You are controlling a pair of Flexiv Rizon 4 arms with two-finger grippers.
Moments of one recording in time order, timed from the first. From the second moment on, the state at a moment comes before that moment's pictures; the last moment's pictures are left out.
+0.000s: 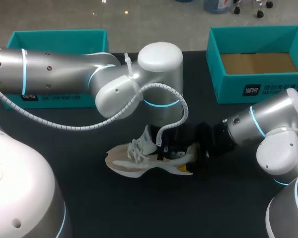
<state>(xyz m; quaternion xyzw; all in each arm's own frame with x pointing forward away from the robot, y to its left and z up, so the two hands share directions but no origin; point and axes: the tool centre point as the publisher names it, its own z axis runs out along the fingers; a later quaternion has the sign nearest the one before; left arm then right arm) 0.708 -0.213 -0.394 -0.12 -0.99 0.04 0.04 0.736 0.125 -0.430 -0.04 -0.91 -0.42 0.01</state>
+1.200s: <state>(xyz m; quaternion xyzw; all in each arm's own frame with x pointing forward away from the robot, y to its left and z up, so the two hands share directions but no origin) 0.727 -0.209 -0.415 -0.07 -1.00 0.05 -0.02 0.736 0.125 -0.431 -0.04 -0.91 -0.42 0.01</state>
